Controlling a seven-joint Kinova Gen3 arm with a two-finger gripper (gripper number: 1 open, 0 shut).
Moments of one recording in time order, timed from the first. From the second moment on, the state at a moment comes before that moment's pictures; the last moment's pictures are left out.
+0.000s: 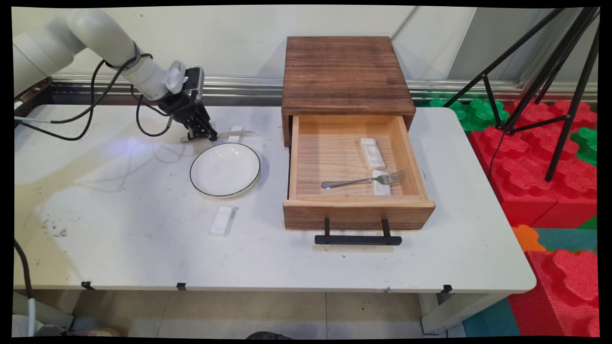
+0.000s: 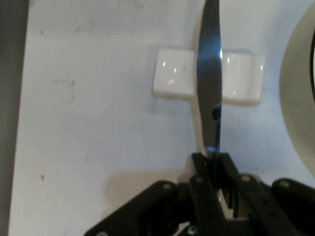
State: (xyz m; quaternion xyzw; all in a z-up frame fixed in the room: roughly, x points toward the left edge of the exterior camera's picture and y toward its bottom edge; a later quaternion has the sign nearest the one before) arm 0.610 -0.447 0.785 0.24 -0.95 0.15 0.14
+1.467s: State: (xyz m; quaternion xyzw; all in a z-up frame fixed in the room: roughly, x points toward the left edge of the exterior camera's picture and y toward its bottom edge) arm 0.598 -0.409 0.864 0.23 -0.94 0.16 0.18
